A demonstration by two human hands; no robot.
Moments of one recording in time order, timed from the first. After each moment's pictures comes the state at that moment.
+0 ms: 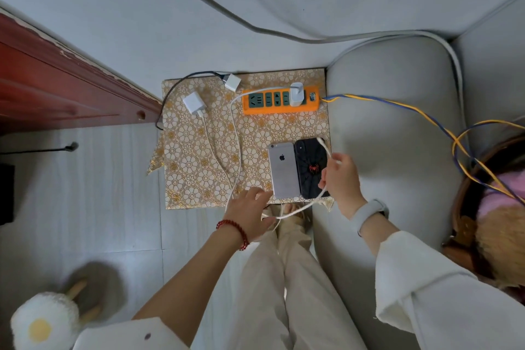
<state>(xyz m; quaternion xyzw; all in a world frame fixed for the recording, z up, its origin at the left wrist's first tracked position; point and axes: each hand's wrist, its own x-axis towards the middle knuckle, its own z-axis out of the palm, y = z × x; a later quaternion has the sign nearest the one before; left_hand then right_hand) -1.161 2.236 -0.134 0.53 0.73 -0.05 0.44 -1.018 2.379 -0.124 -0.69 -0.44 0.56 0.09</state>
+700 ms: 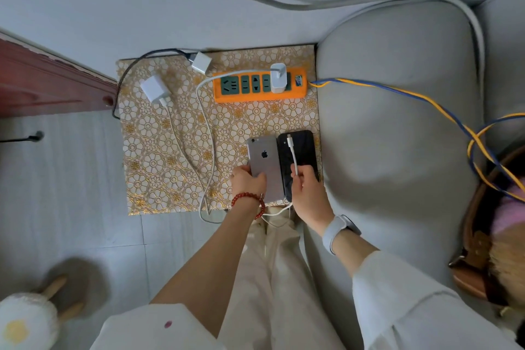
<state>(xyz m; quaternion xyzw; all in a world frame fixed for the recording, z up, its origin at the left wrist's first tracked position) -1.125 2.317 -0.207 0.00 0.85 0.21 0.48 -1.010 2.354 -0.180 -0.60 -0.60 0.52 -0.04</state>
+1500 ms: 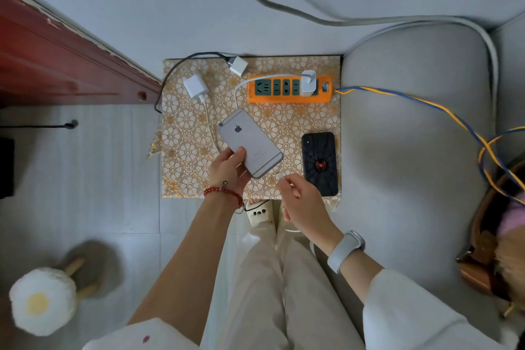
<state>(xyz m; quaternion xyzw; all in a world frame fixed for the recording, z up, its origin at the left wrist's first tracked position) -1.194 2.283 -0.133 -0.21 0.62 0.58 0.48 -1.051 2.318 -0.106 -0.51 -0.60 0.62 0.01</state>
